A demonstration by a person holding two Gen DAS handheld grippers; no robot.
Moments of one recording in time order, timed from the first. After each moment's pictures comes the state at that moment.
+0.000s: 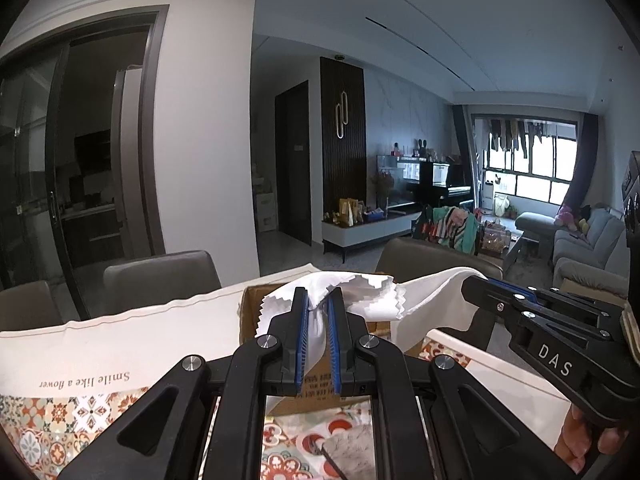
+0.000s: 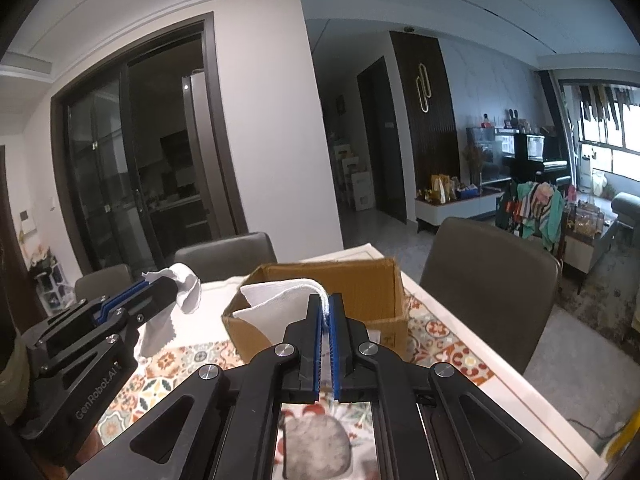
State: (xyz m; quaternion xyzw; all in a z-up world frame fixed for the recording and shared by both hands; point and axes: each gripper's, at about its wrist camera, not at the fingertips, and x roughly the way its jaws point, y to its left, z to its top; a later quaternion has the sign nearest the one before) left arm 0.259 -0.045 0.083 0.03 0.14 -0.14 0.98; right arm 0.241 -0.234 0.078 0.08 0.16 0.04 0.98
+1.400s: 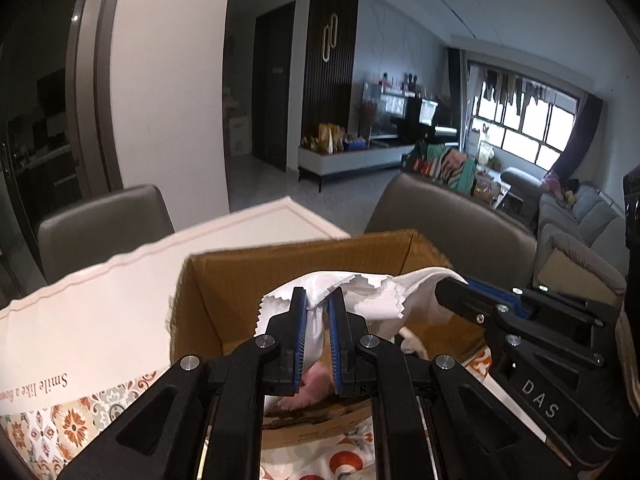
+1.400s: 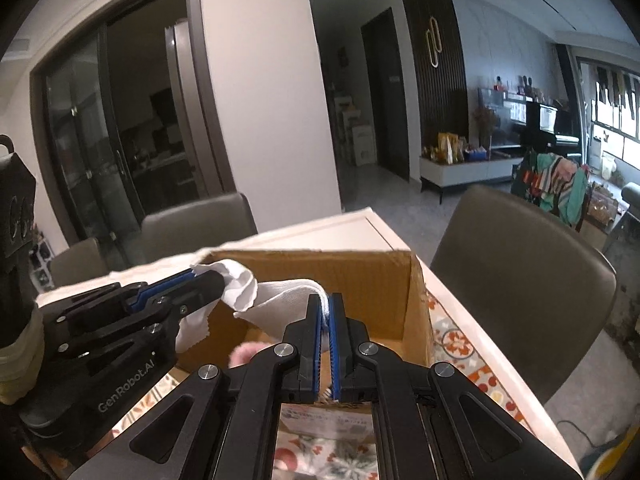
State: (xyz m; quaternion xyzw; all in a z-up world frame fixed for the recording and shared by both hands) left arm 0.420 -0.070 0.029 0.02 0.30 -0.19 0.94; right arm 0.389 -0.251 0.042 0.06 0.26 0.04 0.96
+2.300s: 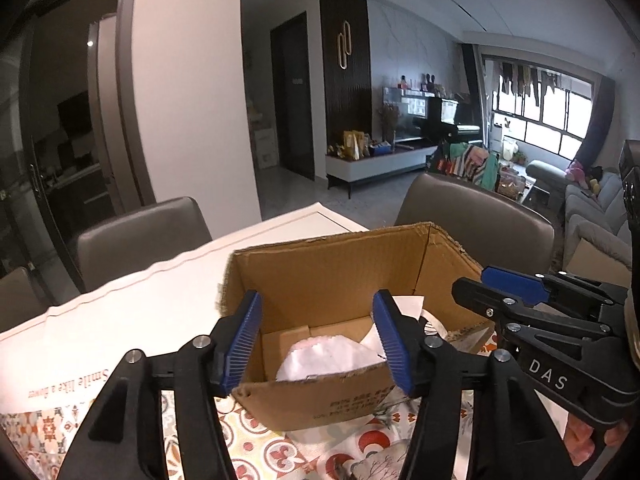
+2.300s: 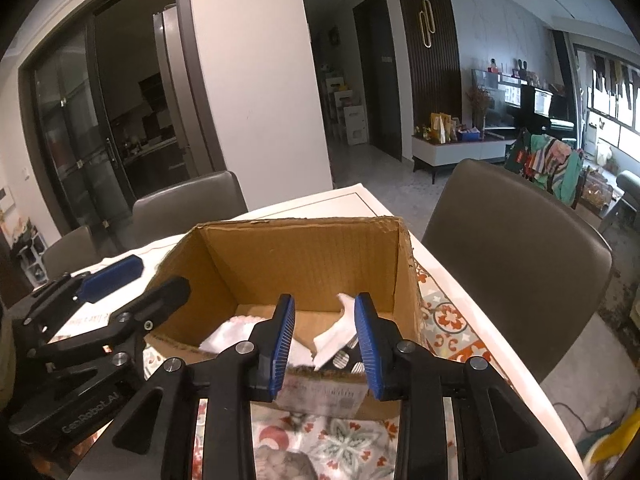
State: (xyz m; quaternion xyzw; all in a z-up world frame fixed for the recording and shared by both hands) left arm 0.380 -0.059 0.042 0.06 0.26 -0.13 0.95; right arm 0.377 -0.254 0.038 0.07 0.29 0.03 0.95
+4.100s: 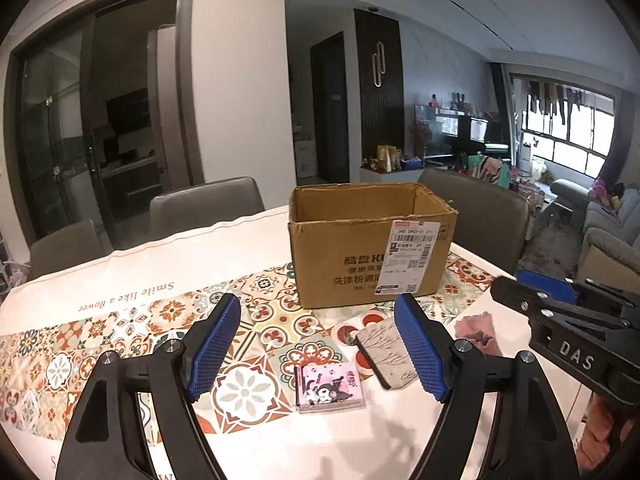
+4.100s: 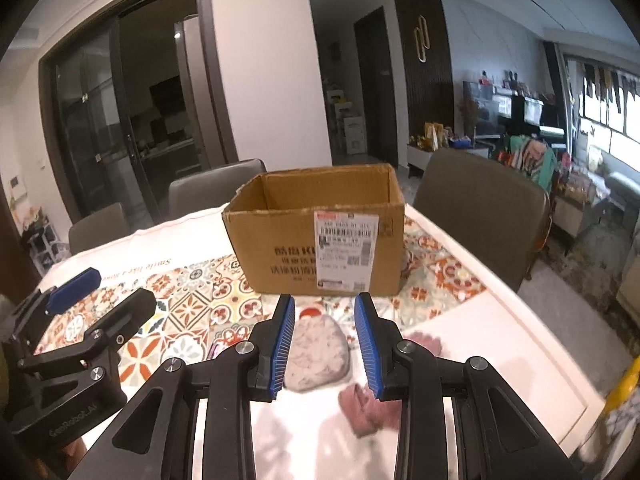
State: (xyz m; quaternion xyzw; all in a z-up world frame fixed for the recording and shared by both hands) left arm 0.189 -0.016 0.023 0.04 0.23 -0.06 0.97; right arm 0.191 -0.214 0.018 0.07 0.27 0.03 0.96
